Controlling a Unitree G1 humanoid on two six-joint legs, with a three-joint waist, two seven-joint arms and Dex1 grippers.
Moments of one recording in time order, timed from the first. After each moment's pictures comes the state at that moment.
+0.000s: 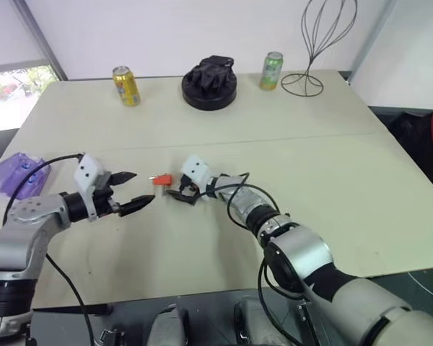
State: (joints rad) left arm -0.19 0.78 0.21 -0.13 -0.49 0.49 -0.95; right arm -1.08 0.14 0.13 1.34 -0.22 -0.28 0.59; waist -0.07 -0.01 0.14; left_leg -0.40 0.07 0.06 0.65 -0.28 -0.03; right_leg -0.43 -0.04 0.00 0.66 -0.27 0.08
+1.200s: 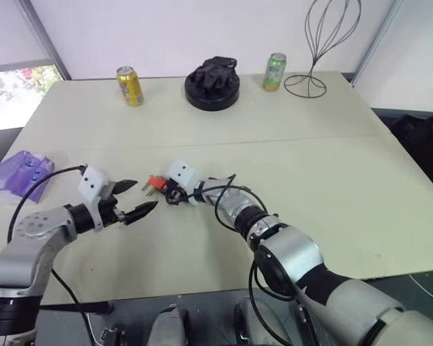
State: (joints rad) left arm -0.09 0.72 0.22 -0.22 -0.49 0.50 -0.84; right arm -1.10 0.20 0.13 1.34 -0.23 -0.18 0.58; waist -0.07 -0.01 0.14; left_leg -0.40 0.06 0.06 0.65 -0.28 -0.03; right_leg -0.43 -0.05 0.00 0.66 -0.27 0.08
